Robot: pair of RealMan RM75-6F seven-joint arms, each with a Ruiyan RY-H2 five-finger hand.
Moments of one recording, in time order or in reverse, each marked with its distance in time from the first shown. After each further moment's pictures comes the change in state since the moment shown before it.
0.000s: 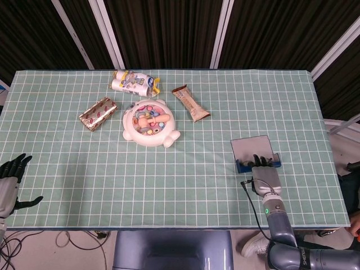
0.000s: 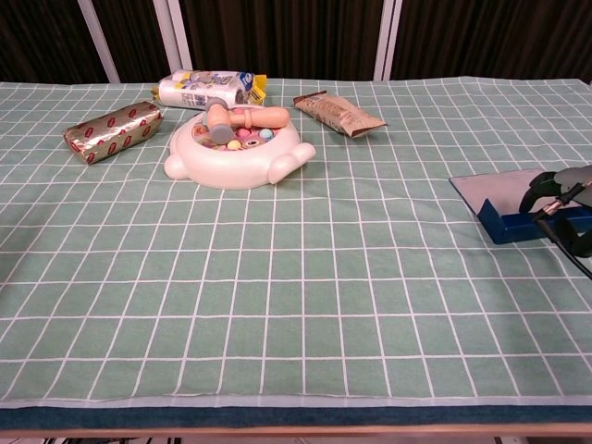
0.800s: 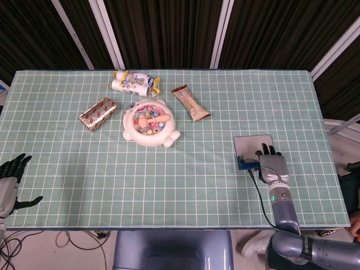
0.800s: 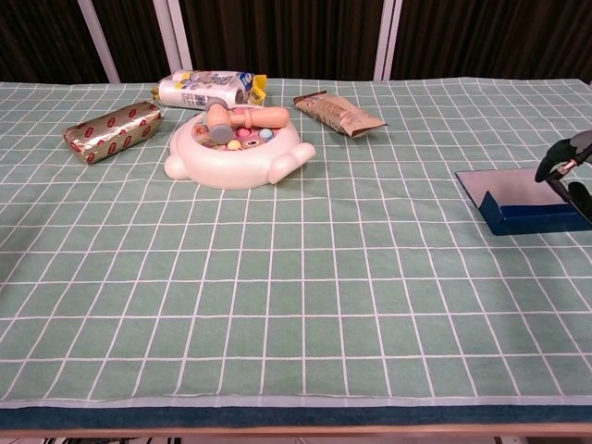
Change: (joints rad) left arm 0.001 0.002 0.000 0.000 0.000 0.001 -0.005; right arm 0.033 0.041 0.064 0.070 0.059 -0.032 0.017
